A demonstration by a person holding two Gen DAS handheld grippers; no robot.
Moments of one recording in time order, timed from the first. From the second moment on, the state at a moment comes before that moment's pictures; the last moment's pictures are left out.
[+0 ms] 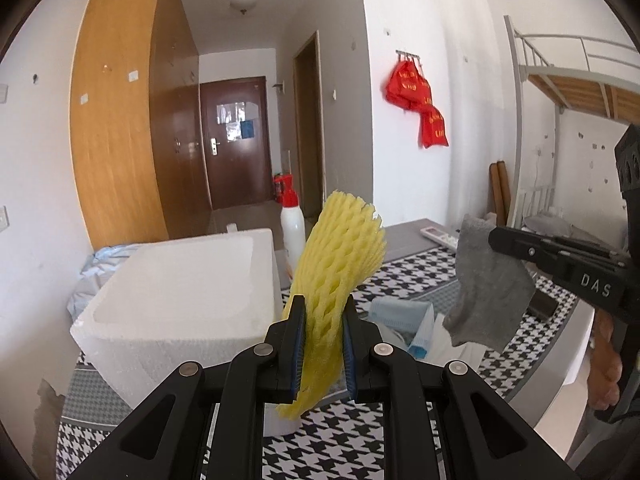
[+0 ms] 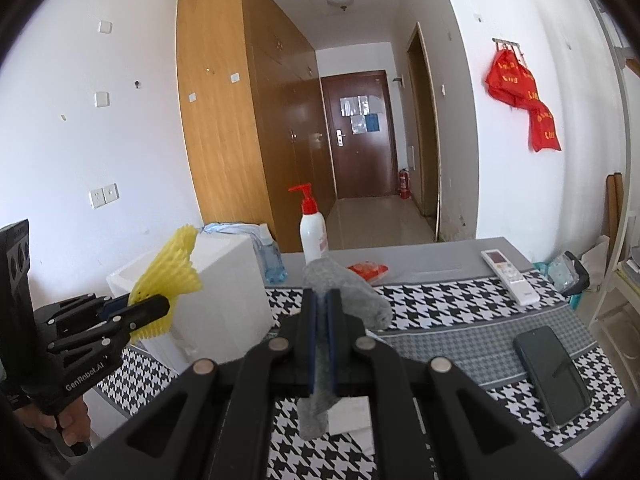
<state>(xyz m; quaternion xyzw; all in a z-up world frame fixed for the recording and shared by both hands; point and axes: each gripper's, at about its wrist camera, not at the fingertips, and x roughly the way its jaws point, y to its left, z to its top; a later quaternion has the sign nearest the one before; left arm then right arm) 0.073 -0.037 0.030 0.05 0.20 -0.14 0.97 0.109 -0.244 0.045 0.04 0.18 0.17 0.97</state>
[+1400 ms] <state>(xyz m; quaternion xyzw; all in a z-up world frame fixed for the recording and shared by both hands) 0.075 0.020 0.074 0.03 0.16 -0.03 0.99 0.122 -0.173 0.096 -0.01 0.14 0.24 0.96</state>
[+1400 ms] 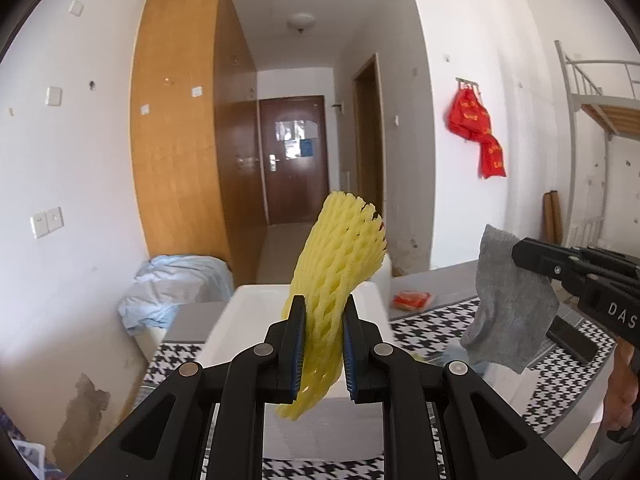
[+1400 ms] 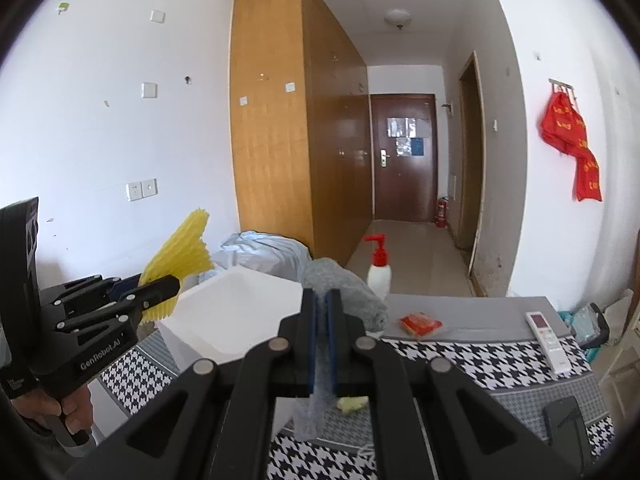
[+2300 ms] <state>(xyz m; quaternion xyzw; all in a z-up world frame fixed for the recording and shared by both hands) 0.065 0.083 0.070 0.02 0.17 0.07 0.98 0.153 -0.090 0.108 -0.03 0.15 0.31 0.94</state>
